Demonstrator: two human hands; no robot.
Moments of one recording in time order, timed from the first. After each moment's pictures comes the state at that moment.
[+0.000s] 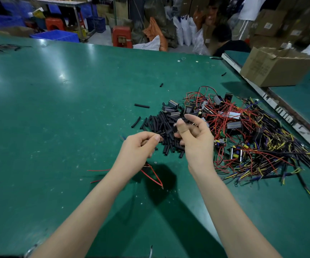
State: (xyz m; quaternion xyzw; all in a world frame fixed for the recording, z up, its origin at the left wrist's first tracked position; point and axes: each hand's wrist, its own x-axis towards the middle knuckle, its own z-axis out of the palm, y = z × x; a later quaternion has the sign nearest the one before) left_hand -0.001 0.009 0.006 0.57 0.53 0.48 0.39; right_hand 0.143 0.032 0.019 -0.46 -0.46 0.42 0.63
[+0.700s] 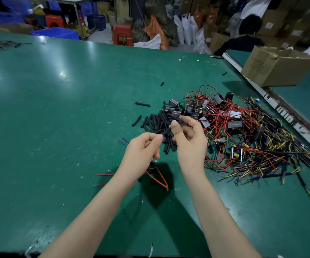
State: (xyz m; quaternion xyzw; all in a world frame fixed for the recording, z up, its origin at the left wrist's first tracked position) left_hand 0.009 0.005 -0.007 0.53 0.50 0.53 0.43; right_hand 0.127 0.029 0.002 -0.48 -0.49 0.35 0.64
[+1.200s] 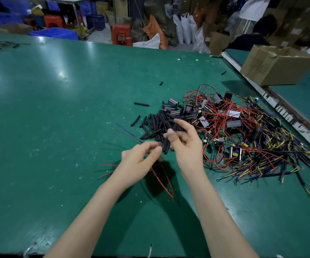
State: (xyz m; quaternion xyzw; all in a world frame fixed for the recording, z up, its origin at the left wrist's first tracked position) left_hand -0.004 0.002 -0.026 0.68 0.56 0.36 0.31; right_hand 0.137 0.031 -0.010 -0.45 -0.53 0.42 0.58
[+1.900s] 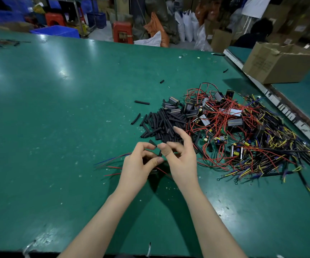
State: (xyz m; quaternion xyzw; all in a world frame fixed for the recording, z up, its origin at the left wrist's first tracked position) left_hand 0.011 -0.010 -0.043 0.57 0.58 0.48 0.33; right_hand 0.136 0.012 -0.039 -0.46 -0.56 0.40 0.57
